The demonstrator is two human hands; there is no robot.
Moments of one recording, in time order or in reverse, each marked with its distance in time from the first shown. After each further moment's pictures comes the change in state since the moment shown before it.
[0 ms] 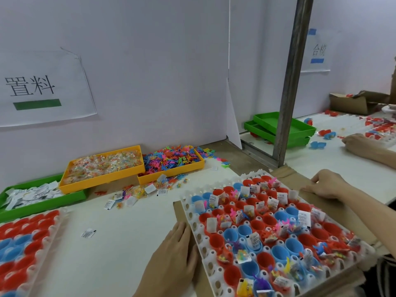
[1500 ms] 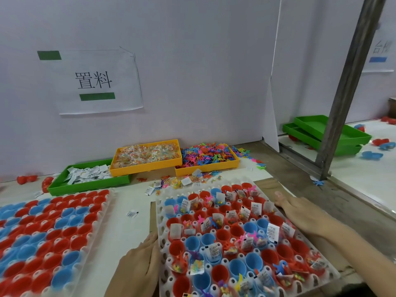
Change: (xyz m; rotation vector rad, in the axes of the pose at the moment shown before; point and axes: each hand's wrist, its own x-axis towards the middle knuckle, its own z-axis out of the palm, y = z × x) left_hand -0.084 -0.060 -0.069 -0.160 0.089 -0.541; right_hand -0.091 -0.116 0.083 0.069 -0.231 -0.440
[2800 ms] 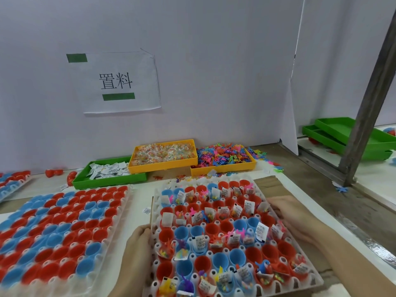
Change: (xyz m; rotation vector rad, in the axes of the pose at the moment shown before) left_hand 0.023 -0.010 -0.002 -0.774 0.320 -0.461; right_hand 0.010 -0.056 0.030 0.756 -0.185 0.013
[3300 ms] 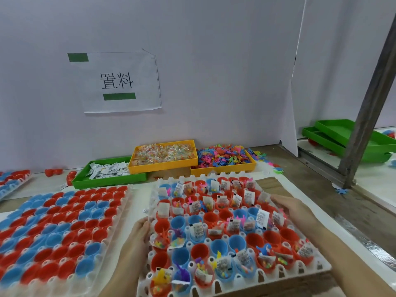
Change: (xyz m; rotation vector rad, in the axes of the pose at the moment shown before) left_hand 0.008 0.012 -0.004 -0.265 -0.149 -0.005; right_hand -0.003 0.008 -0.008 0.269 -0.036 -0.060
